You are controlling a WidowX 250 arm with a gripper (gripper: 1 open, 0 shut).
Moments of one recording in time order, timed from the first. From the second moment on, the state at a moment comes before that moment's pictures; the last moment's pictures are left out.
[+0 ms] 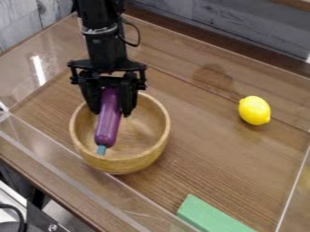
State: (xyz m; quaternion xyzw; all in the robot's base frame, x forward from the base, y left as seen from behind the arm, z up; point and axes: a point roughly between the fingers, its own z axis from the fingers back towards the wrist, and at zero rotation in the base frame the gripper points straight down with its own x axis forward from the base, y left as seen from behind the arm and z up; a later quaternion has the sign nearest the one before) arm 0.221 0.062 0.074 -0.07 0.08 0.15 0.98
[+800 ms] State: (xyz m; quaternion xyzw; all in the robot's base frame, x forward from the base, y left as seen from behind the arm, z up) arm 0.221 0.052 0.079 -0.08 0.08 0.15 0.98
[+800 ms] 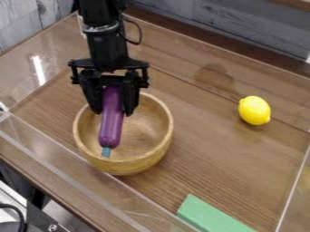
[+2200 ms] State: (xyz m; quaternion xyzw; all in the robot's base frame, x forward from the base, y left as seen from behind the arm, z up) arm 0.221 0.045 0.080 -0.08 0.09 0.17 0.98
